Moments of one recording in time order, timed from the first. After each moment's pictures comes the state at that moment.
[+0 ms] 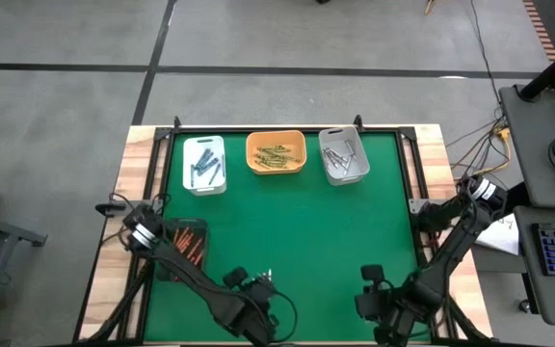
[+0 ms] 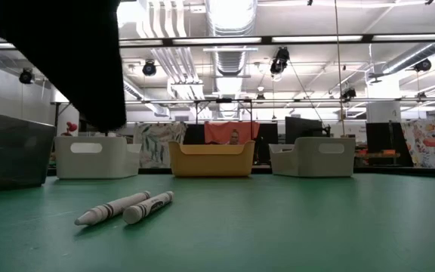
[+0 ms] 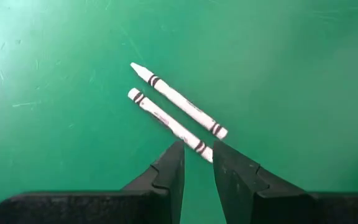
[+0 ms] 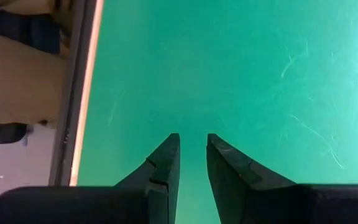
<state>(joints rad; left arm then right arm) -0.68 2.21 1.85 -1.10 -0.41 -1.30 0.93 1.65 1.21 -0.80 0.29 0.77</state>
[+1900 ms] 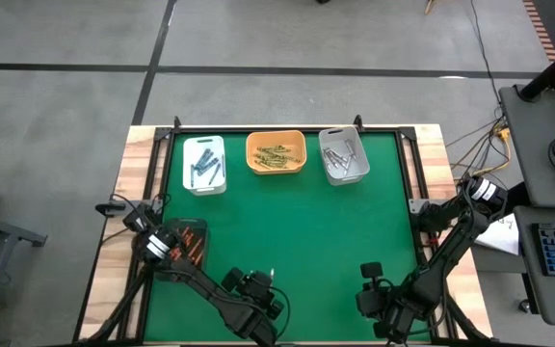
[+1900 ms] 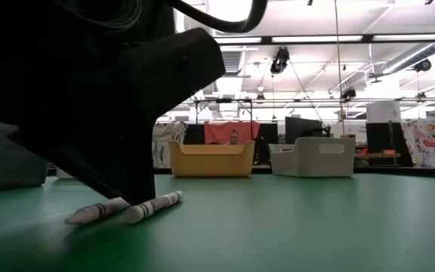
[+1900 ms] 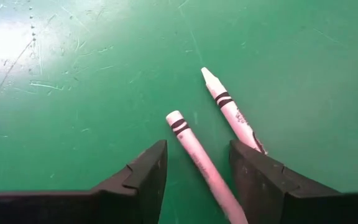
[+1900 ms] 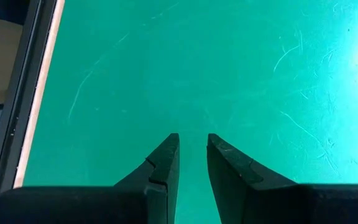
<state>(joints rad) -0.68 2.36 1.82 -1.14 -0.60 -1.66 0.95 1.65 1.07 -0.69 0.36 0.73</state>
